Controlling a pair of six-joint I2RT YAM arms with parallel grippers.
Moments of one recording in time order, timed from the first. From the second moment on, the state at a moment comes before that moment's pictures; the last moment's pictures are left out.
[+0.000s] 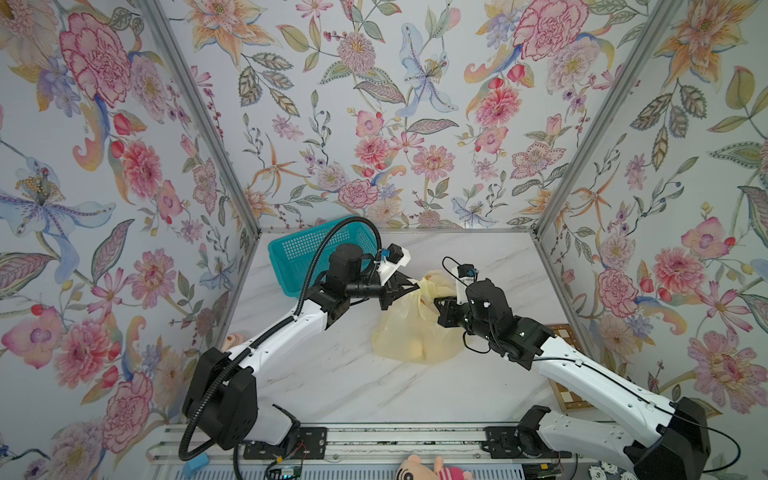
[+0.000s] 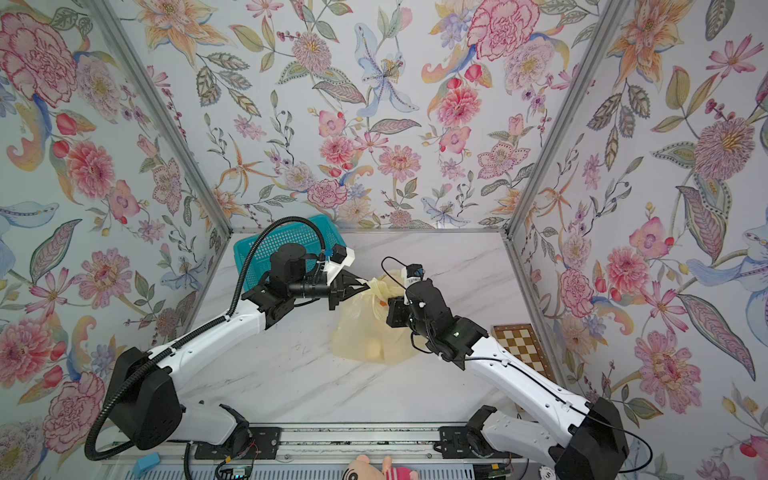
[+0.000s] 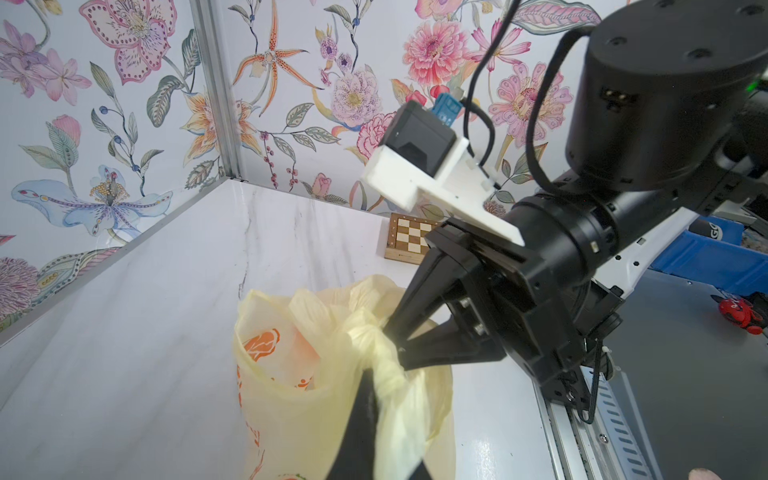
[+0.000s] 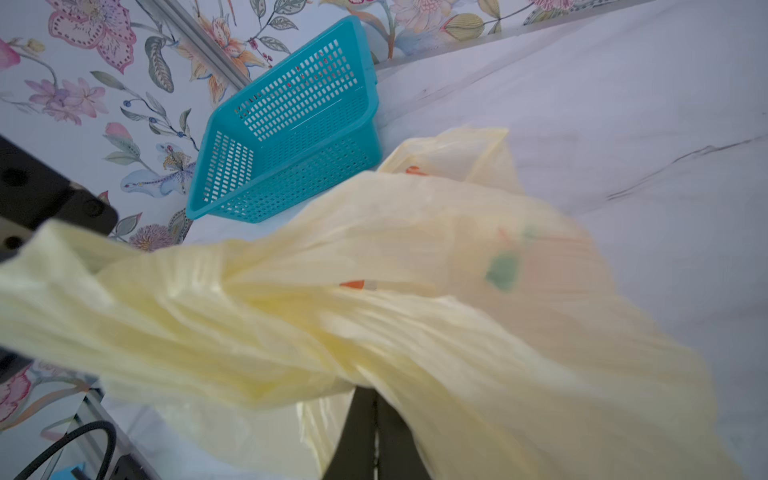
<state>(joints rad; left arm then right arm) -0.57 1.44 1.08 0.07 0.83 0.07 0.71 1.11 0.84 -0.25 0.04 0.58</state>
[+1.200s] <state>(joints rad) -0.73 1.41 1.01 0.03 0.56 0.03 0.57 1.72 0.65 1.39 -0.65 0.47</state>
